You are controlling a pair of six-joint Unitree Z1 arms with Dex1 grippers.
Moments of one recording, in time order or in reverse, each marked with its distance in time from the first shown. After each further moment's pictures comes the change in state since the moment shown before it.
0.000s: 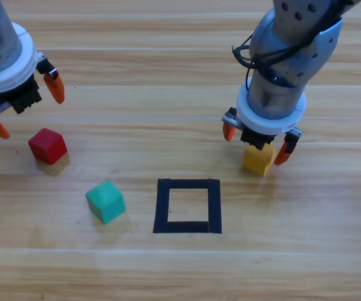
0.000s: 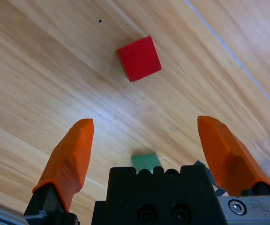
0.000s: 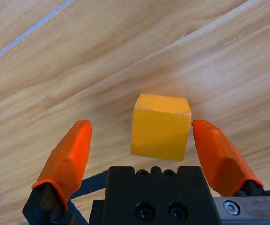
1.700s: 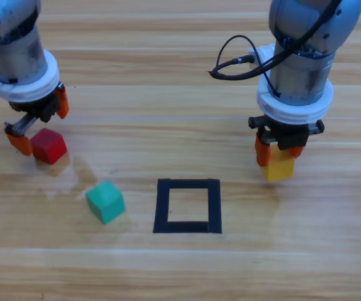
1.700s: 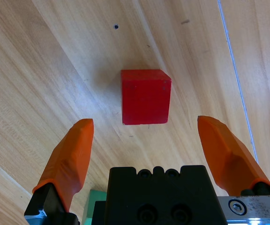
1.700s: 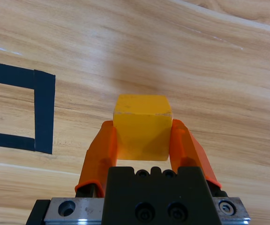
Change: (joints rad) arm 0 0.094 0.249 -0.134 0.033 -0.049 -0.312; arm 1 -0.030 -0.016 -0.141 0.335 0.111 -0.764
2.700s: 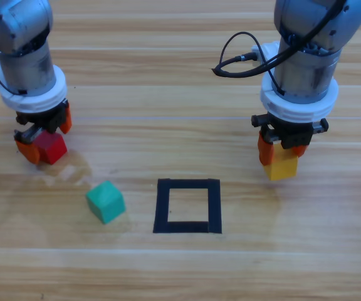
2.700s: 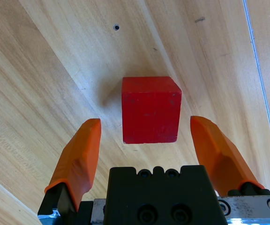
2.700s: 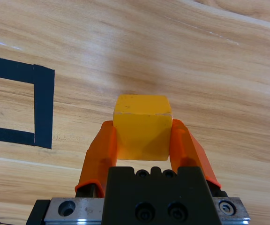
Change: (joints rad) arm 0 0.007 0.075 -0.021 0.000 -0.011 0.028; arm 1 0.000 -0.021 0.016 0.000 0.000 0.000
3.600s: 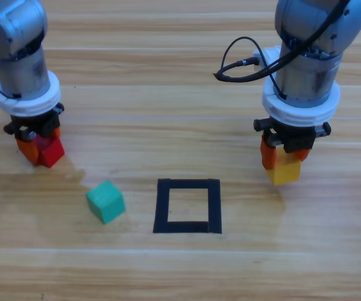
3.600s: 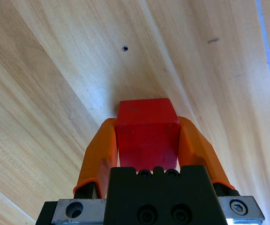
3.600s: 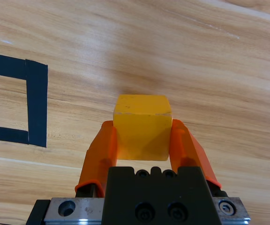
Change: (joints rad) arm 0 0.039 0.032 0.001 0.000 -0.007 0.045; arm 1 0.000 0.000 0.017 0.000 0.000 0.000
